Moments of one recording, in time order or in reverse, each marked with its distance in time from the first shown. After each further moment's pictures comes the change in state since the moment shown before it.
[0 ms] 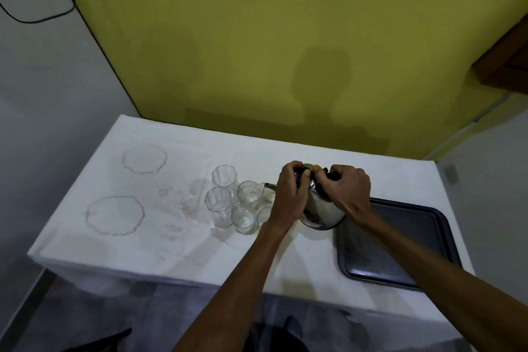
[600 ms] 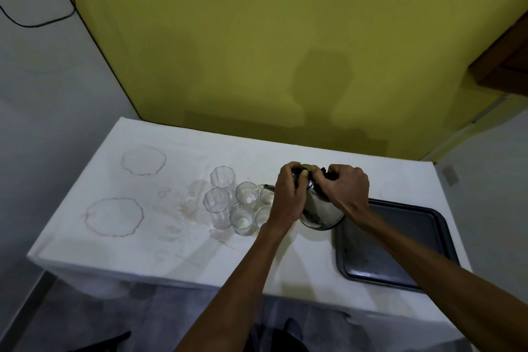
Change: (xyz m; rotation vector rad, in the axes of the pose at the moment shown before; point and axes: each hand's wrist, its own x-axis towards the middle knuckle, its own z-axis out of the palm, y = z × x) left_hand -0.003 0.004 0.002 -0.019 0.020 0.011; right_hand 0.002 -0.001 -0.005 -0.041 -0.009 -0.004
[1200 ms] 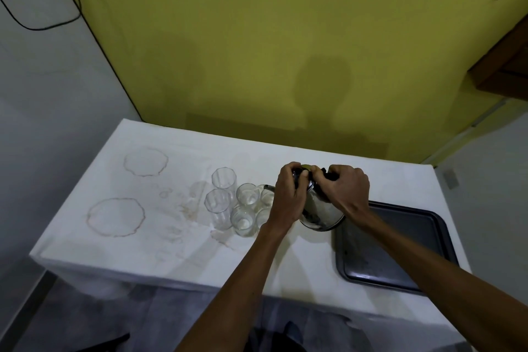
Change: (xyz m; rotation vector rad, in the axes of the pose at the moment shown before) left_hand -0.001 0.006 -0.003 0.011 0.020 0.036; right_hand -0.002 -0.005 -0.007 -0.002 -0.005 0.002
